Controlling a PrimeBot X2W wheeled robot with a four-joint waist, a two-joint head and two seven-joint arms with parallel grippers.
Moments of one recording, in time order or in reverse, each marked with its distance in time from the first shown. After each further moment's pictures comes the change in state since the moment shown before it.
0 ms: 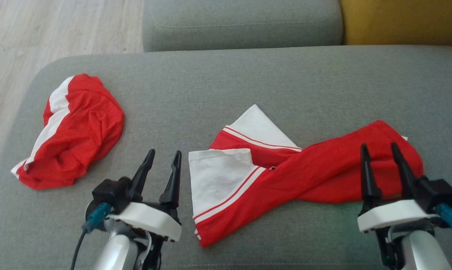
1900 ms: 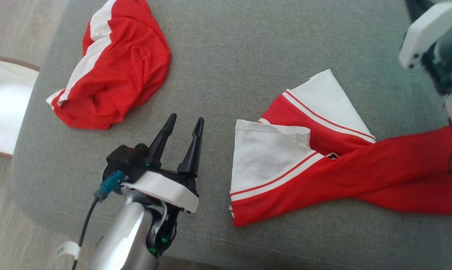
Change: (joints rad) left arm -0.156 -0.002 -0.104 -0.002 -0.058 -0.002 0.000; right arm -0.958 -0.317 0.415 0.635 0.254 0.000 0.377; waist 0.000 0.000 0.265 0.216
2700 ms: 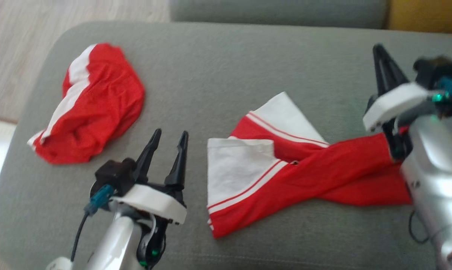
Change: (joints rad) left arm 0.060 0.000 0.061 0.005 0.033 -0.001 0.000; right arm 0.231 0.118 -0.085 0.039 -0.033 0.000 -0.397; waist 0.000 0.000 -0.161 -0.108
